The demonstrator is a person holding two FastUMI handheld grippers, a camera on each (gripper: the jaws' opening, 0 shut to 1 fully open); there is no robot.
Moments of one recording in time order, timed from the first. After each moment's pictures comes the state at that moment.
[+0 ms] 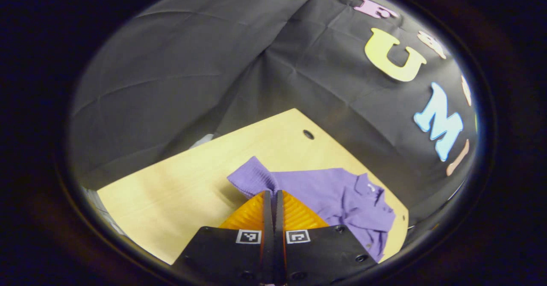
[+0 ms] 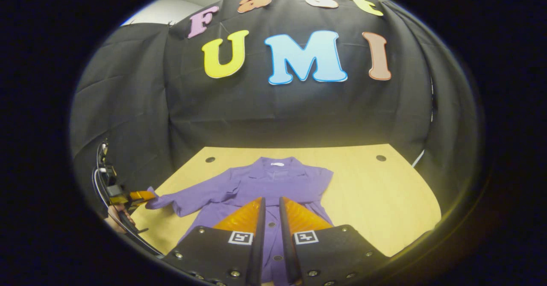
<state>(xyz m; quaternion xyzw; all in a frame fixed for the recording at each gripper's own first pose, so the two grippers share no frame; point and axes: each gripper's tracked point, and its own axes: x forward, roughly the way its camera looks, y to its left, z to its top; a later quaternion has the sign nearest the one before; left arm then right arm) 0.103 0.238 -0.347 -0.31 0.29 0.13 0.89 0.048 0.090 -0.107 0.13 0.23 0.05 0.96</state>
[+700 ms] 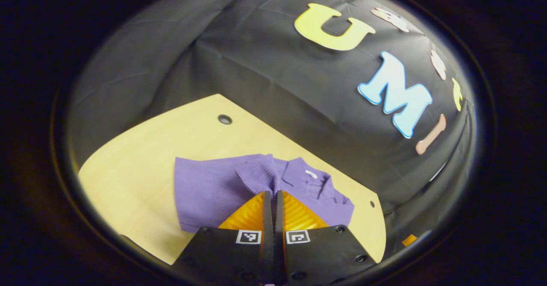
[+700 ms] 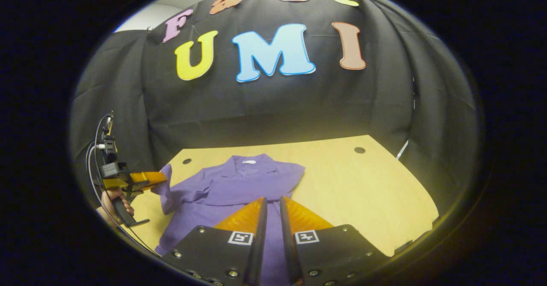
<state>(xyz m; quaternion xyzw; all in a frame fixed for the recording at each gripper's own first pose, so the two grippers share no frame) 0.197 0.019 -0.311 -0.29 0.32 -0.03 0.90 0.050 0.008 -0.139 0.15 0.25 -0.01 0.96</state>
